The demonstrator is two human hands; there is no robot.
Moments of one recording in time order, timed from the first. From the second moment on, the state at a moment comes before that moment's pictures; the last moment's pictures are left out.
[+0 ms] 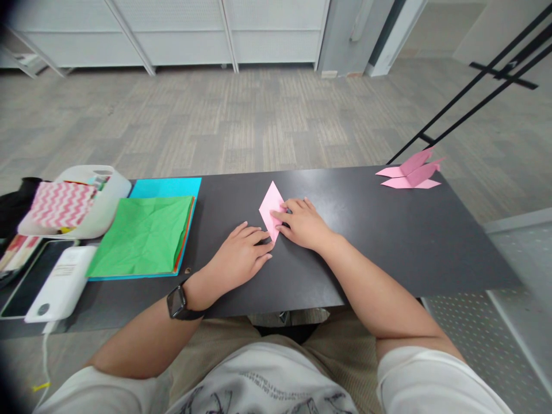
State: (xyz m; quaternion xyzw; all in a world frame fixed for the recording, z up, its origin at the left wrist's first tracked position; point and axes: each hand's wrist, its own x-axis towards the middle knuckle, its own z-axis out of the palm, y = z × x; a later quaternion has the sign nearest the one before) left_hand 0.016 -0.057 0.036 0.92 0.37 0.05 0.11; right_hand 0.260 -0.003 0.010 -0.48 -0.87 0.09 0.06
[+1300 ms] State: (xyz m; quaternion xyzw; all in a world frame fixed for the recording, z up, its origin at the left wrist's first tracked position) left_hand 0.012 -0.009 0.002 0.82 0.53 0.18 0.14; right_hand 0.239 0.004 -0.019 -0.52 -0.81 0.14 0.23
